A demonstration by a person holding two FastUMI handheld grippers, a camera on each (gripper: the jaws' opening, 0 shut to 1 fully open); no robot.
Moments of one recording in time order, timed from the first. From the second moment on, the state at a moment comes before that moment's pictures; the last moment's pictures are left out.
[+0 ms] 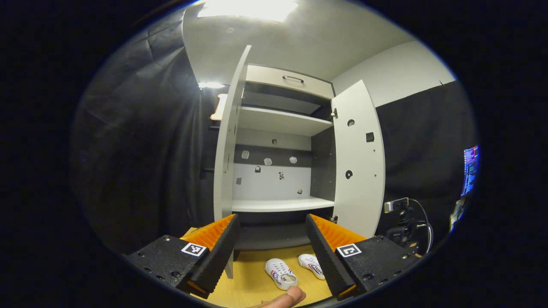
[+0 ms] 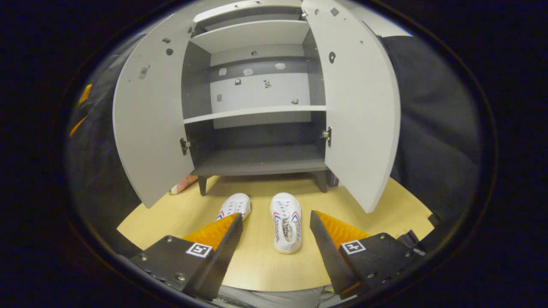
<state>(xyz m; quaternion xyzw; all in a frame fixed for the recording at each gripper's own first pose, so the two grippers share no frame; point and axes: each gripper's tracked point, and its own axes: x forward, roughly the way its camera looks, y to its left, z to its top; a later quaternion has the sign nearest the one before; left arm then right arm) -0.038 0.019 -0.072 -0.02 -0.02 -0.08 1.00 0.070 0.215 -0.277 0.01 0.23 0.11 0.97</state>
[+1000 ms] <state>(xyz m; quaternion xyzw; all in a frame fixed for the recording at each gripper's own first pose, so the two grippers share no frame) 0.005 0.024 -0.129 -0.02 0.02 -0.07 1.00 0.165 0.250 -0.440 0.05 0.36 0.08 0.93</state>
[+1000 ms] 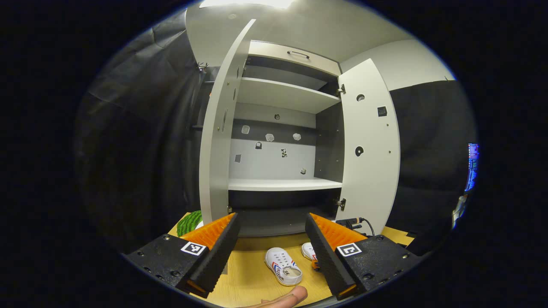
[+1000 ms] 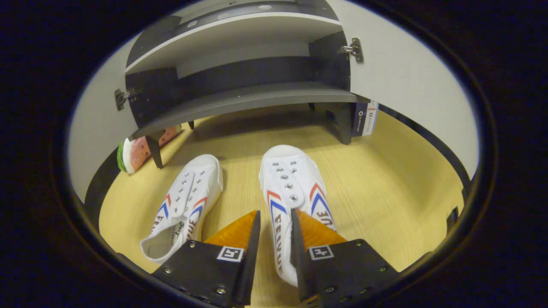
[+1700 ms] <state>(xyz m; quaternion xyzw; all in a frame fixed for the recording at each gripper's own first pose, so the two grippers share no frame) 0.012 0.010 -0.153 -0.02 0.06 -0.08 0.99 0.175 0.249 -0.433 0.10 0.31 0.14 0.93</state>
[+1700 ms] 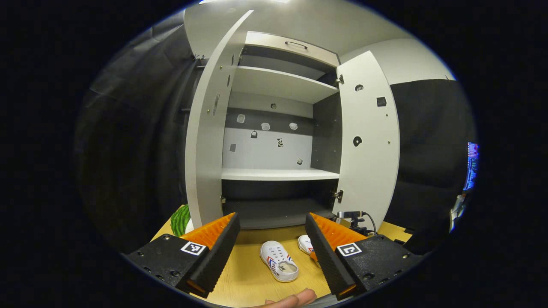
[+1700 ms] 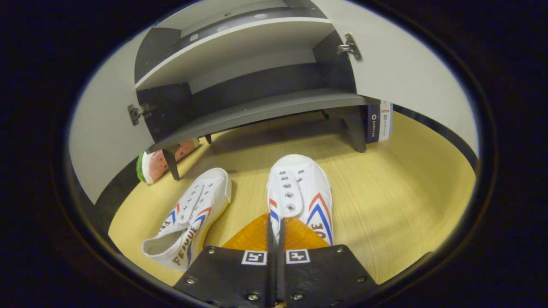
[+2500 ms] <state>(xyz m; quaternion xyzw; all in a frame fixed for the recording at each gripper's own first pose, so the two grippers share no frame) 0.023 -0.002 -0.198 -0.04 0.10 -0.12 0.99 0.128 0.237 -0.354 0.14 0.22 0.18 0.95</state>
